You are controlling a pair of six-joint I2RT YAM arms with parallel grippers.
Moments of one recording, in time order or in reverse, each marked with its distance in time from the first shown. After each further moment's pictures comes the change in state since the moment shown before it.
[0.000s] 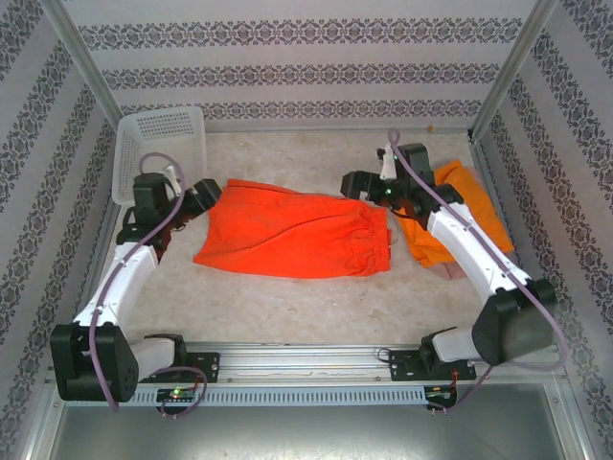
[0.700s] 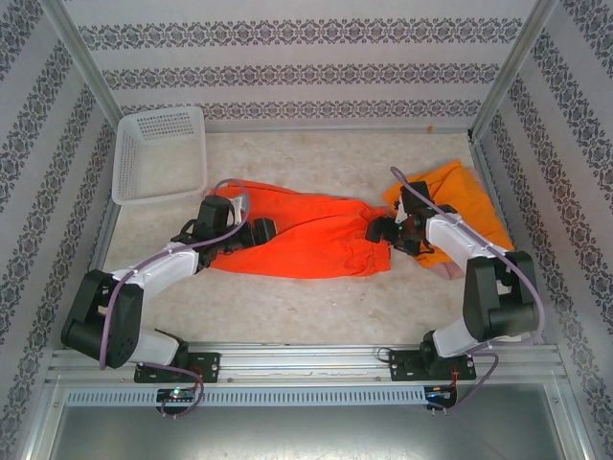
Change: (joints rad) left arm -0.331 0.225 -0.143 0.183 -0.011 0.013; right arm -0.132 0.155 -0.240 -0.094 0.038 0.004
